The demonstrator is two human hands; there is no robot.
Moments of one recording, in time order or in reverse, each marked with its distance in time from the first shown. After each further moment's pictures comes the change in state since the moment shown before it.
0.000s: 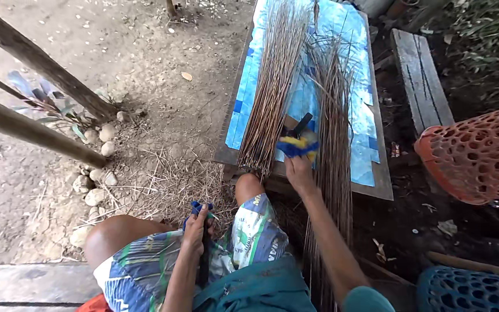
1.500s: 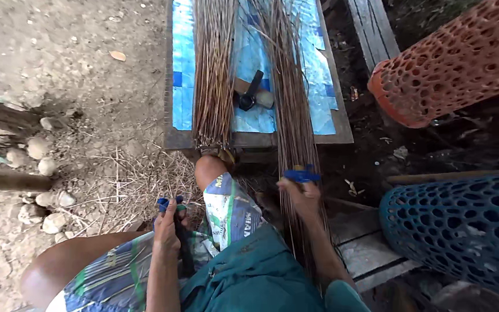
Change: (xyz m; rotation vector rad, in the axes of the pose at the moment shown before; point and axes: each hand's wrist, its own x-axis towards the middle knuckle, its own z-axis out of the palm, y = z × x) left_hand 0.004 -0.010 -0.002 0.124 -0.017 0.040; right_hand -0.169 -0.006 -0.075 0.531 0.191 0.542
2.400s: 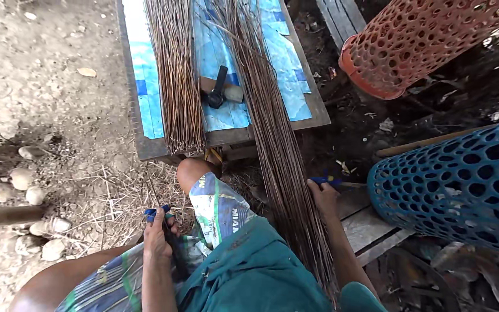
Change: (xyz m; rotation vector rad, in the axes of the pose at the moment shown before) left_hand 0.005 -0.005 -0.001 0.064 -0.017 0.014; right_hand -0.039 0.054 -0.105 -0.394 0.236 0.598
